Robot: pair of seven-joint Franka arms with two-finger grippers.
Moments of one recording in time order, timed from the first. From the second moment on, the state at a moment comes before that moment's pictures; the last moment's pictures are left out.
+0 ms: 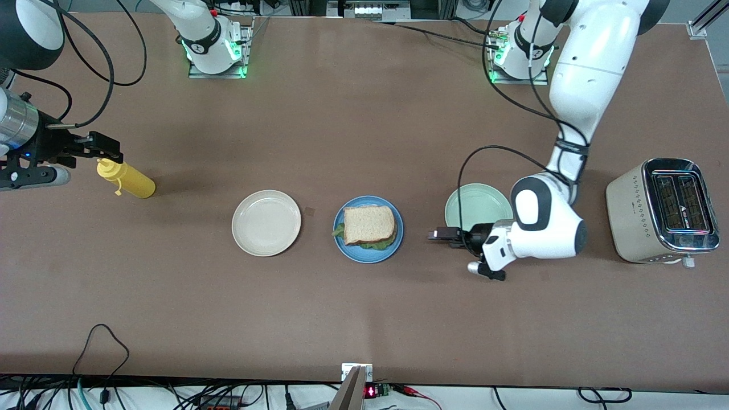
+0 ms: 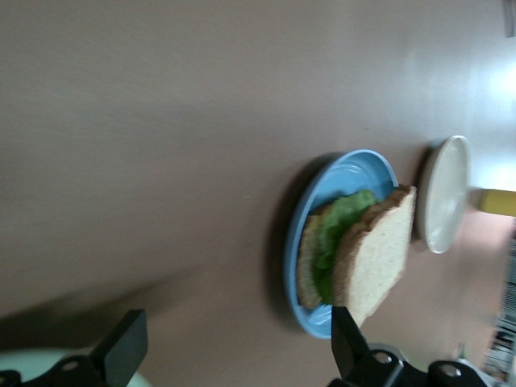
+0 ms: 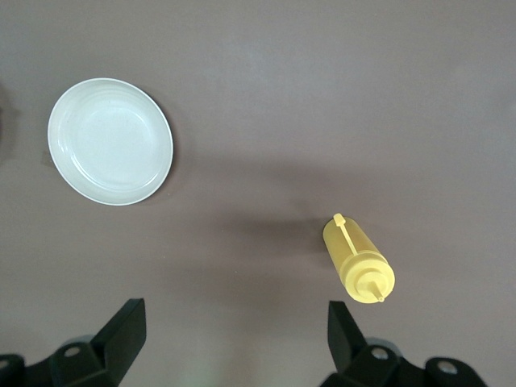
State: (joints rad) left arm -0.24 0.75 0.02 -1.50 -0.83 2.07 0.37; right arm 0.01 0.13 0.01 -1.57 -0.01 1.60 -0.10
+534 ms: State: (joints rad) left arm -0.22 0.56 0.20 -1.45 -0.25 1.81 0.19; right arm 0.01 0.14 0.01 -1.57 -0.01 1.61 -0.10
